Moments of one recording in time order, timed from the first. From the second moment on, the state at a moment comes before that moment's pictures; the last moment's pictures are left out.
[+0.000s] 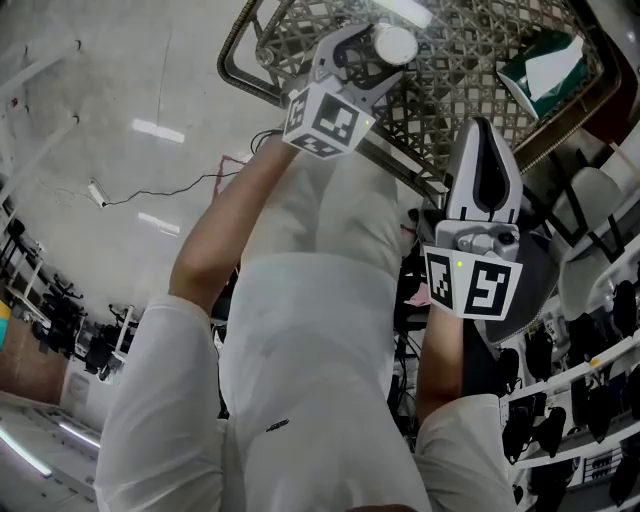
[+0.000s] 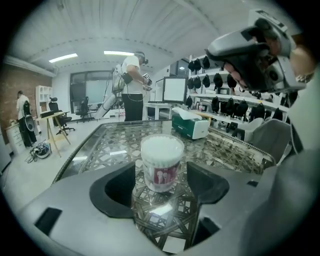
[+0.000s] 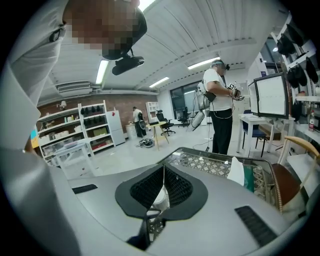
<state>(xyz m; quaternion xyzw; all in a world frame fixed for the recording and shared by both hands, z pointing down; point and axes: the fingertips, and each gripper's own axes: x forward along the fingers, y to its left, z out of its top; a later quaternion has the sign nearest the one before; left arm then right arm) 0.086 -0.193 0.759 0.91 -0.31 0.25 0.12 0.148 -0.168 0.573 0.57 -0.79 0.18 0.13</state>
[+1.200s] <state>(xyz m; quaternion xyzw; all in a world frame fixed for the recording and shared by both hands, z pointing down) 0.103 -0.190 0.717 0.91 -0.31 0.24 0.12 0.159 -0.137 0.548 0.58 -0.79 0.17 0.11</state>
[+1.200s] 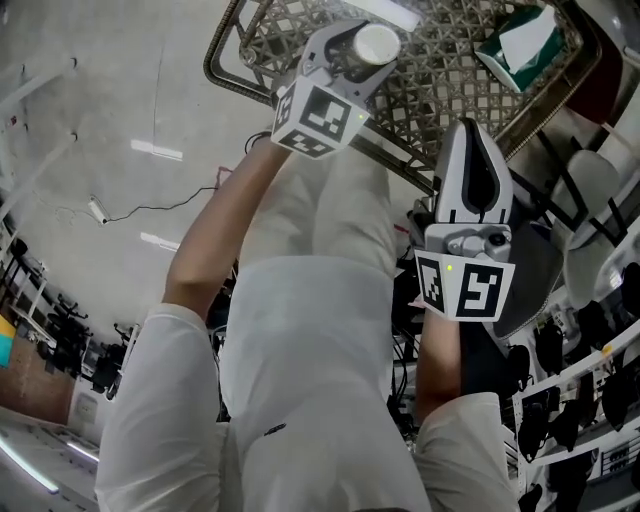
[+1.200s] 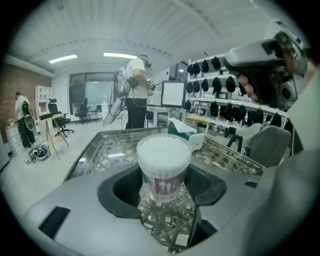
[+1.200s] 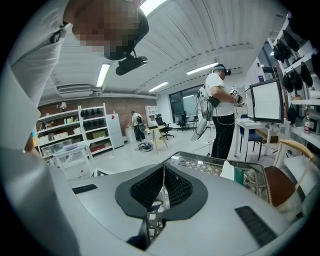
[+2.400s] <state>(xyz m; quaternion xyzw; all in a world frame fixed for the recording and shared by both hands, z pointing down) 0.052 -0.089 0.428 0.92 -0.33 0.17 0.10 0.131 -0.071 0.349 0.55 -0.83 0.02 0.09</state>
